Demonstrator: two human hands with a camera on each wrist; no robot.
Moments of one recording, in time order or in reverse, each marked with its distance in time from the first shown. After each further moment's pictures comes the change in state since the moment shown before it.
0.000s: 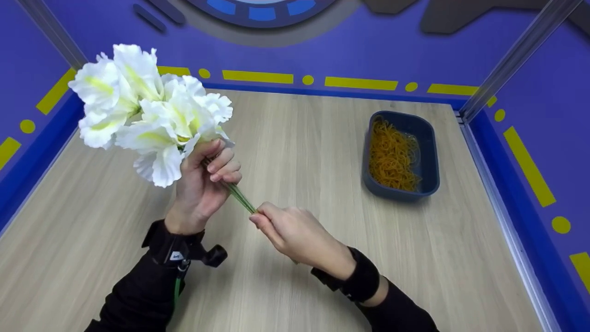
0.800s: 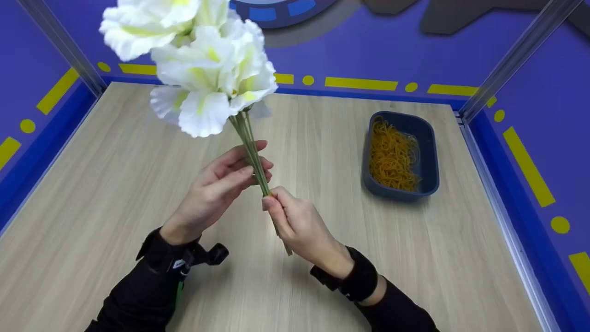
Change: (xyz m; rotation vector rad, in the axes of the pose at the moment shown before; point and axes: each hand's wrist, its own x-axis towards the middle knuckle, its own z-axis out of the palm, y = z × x) left_hand -0.013 -0.008 0.023 0.733 -0.225 0.013; right_hand 0.003 0.000 0.001 0.248 0.296 -0.050
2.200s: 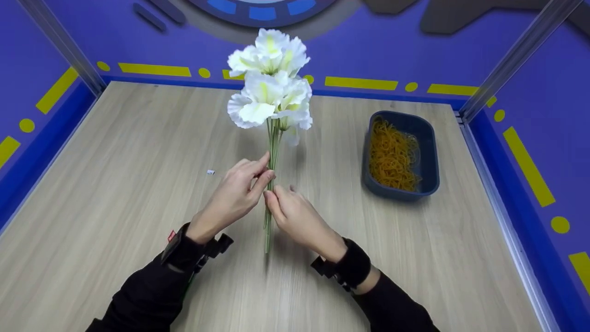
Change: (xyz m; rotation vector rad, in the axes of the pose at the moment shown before) left_hand 0.009 -0.053 -0.013 1.254 0.138 0.101; right_hand 0.006 0.043 0.011 -0.275 -0.202 0.273
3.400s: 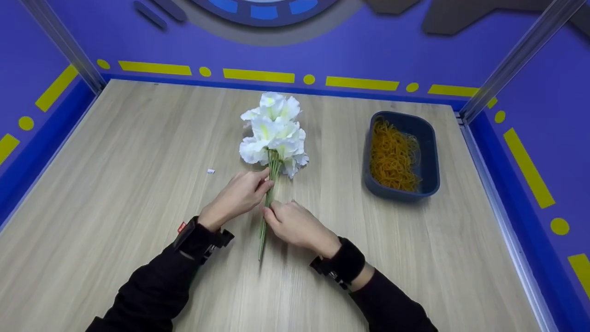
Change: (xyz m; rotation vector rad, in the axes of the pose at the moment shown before) left_hand 0.001 -0.043 0.026 0.015 -0.269 -0.177; right_hand 0.002 0.021 0.020 -0.117 -0.317 0.186
